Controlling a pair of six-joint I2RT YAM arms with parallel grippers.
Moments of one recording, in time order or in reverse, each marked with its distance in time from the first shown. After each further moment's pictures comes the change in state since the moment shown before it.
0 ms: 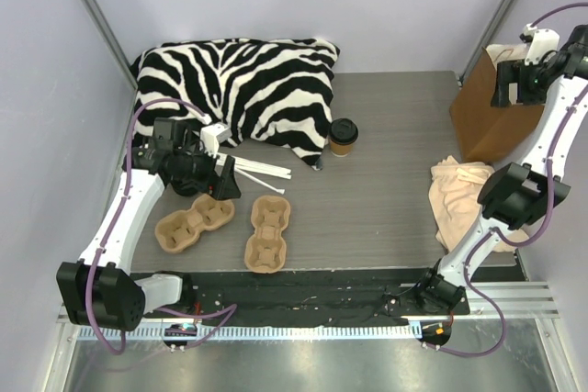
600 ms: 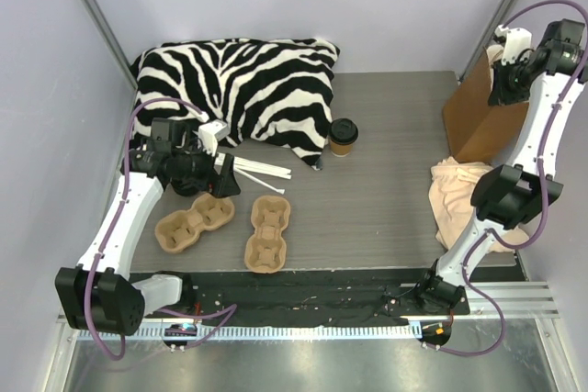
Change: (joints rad) left arm 0.000 -0.022 -0.007 0.039 -0.024 -0.024; right arm 0.099 -0.006 -0.032 -0.049 0.021 -0.061
